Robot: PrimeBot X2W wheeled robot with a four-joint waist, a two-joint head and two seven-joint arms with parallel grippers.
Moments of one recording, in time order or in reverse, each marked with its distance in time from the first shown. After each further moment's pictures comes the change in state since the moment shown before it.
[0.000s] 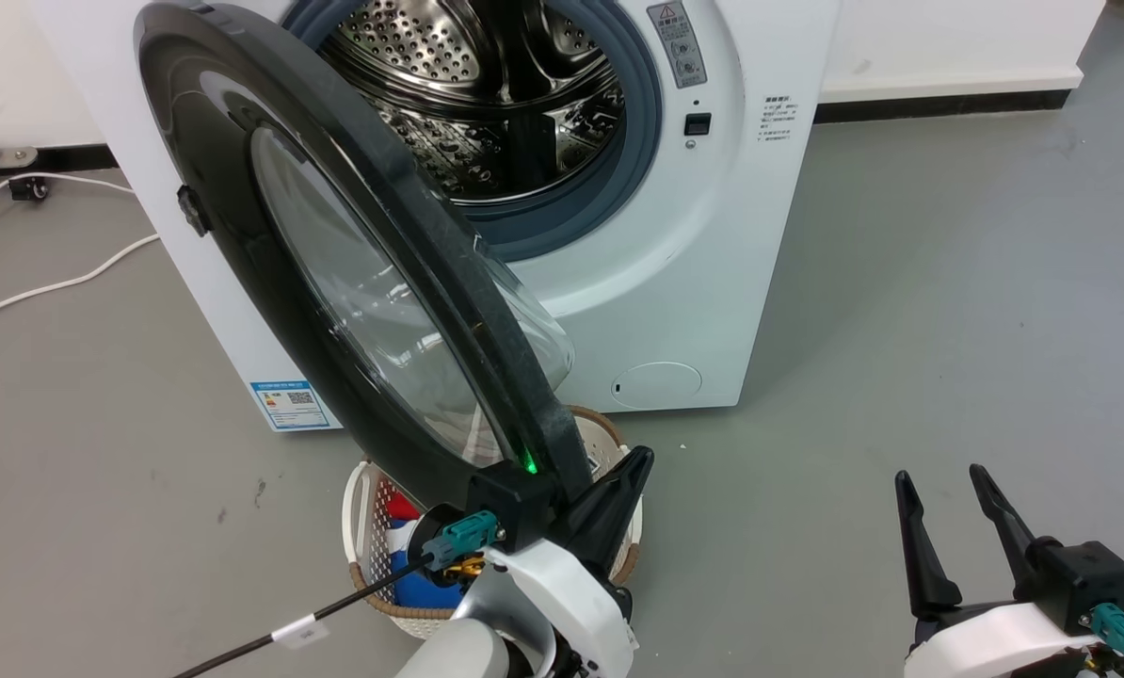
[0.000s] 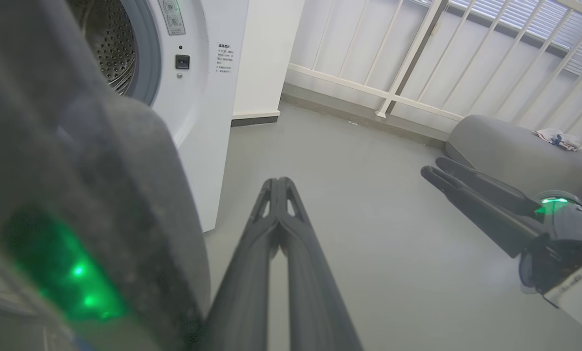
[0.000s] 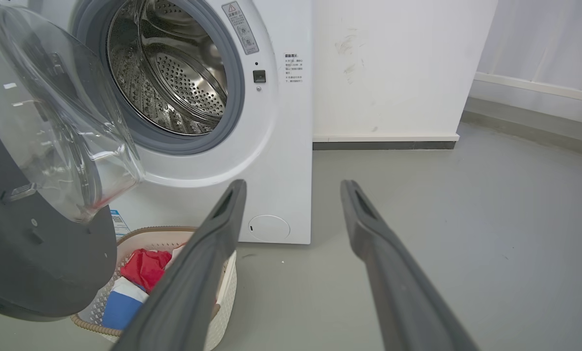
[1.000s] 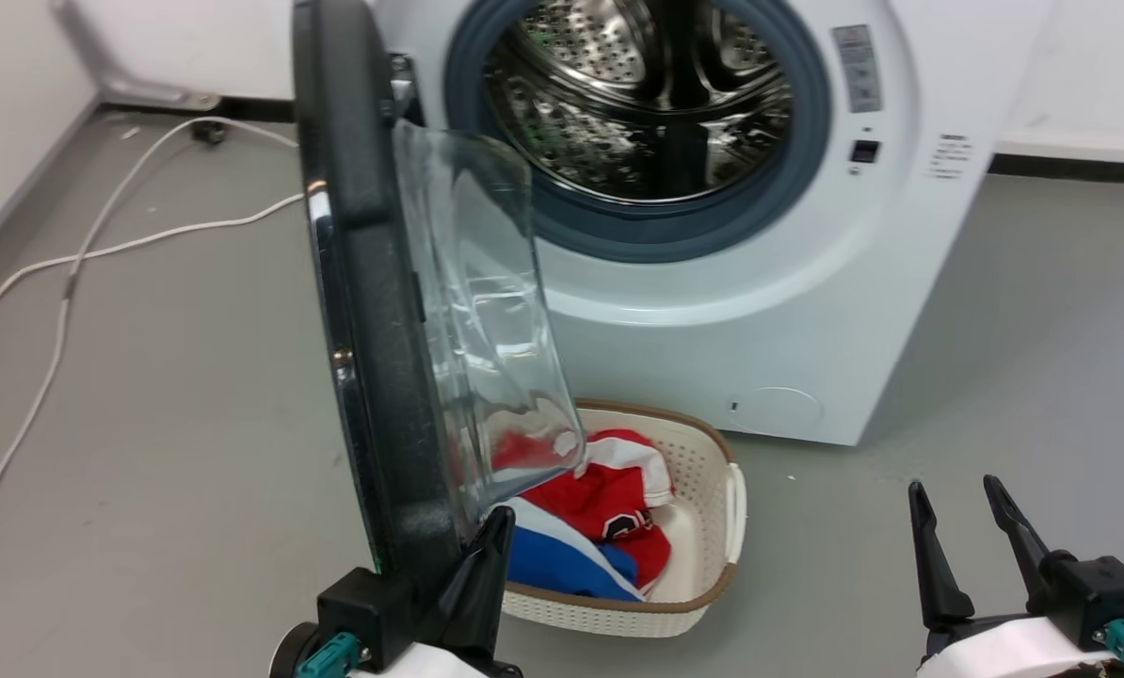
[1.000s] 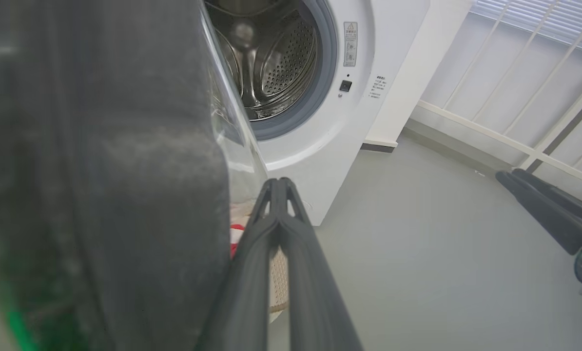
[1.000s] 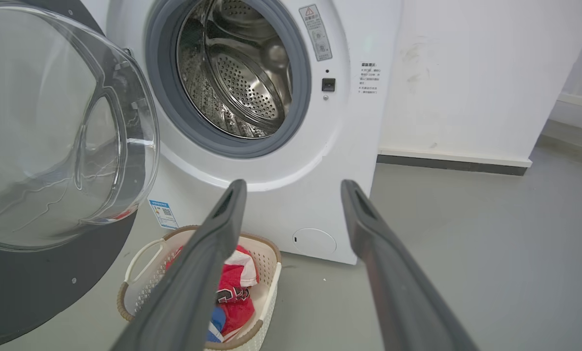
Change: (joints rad) left arm 0.313 0.148 0.082 -0.394 0.019 0.235 0.032; right arm 0.026 0.001 -0.016 -0.015 -0.003 0.000 -0.013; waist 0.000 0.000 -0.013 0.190
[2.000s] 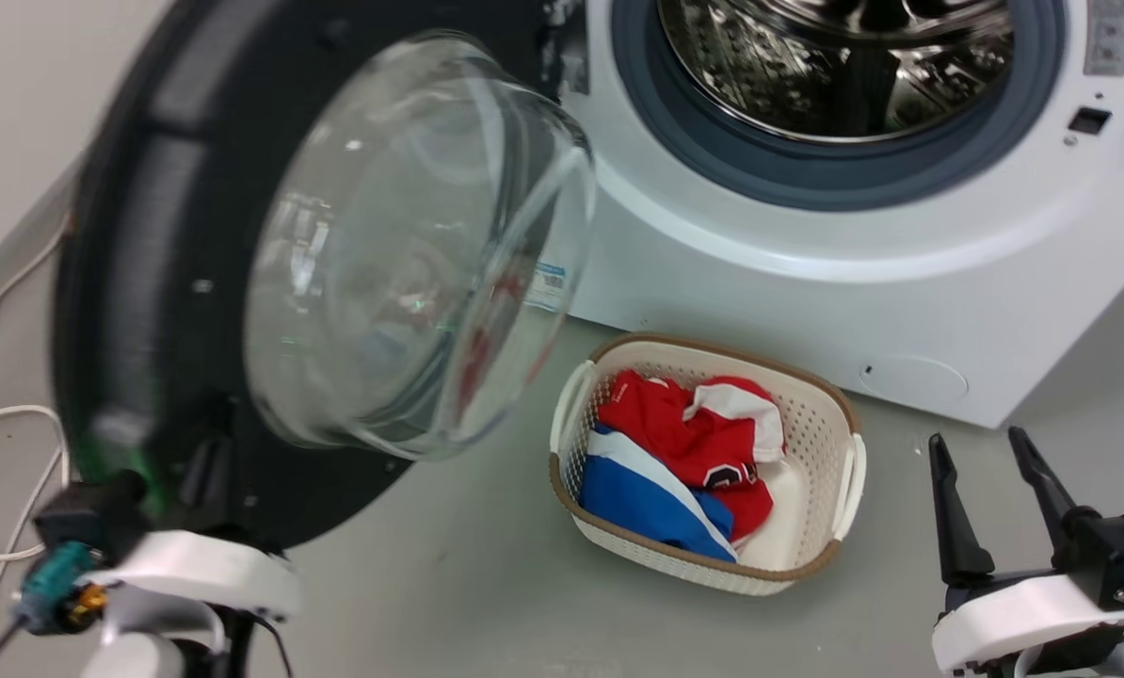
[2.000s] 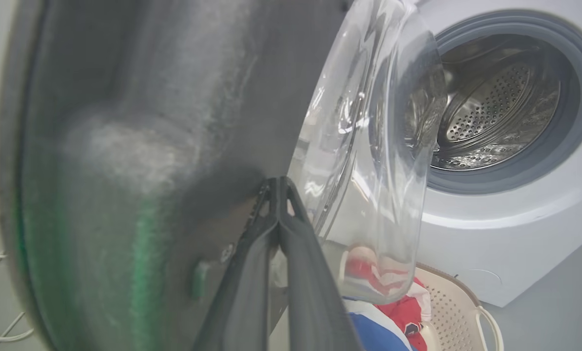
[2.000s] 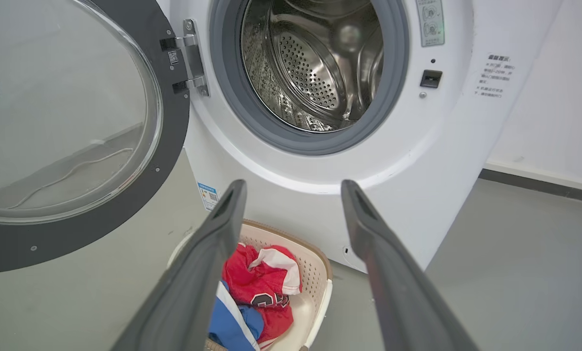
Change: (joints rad) left arm -0.120 0.148 0.291 0.165 -0.115 -0.023 -0.129; right arm -0.038 0.001 -0.024 -0.078 -0.043 0.000 0.059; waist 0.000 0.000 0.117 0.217
